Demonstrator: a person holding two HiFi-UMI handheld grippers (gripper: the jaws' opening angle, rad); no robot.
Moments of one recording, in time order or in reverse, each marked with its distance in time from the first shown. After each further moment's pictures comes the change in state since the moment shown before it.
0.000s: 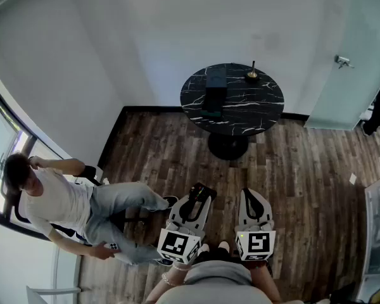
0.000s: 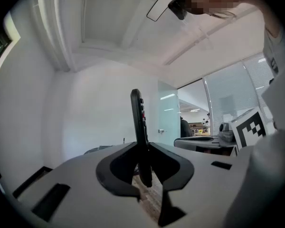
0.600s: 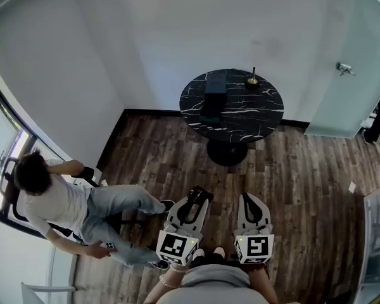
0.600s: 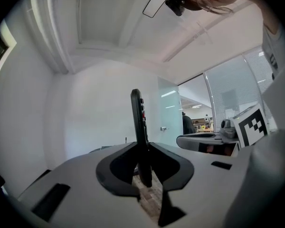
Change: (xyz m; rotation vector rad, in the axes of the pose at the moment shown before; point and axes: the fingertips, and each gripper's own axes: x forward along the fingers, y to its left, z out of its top) left arm 0.022 -0.006 -0.009 0.040 0.013 0.024; right arm 0.007 -0.022 -0.004 -0.006 -0.025 0.039
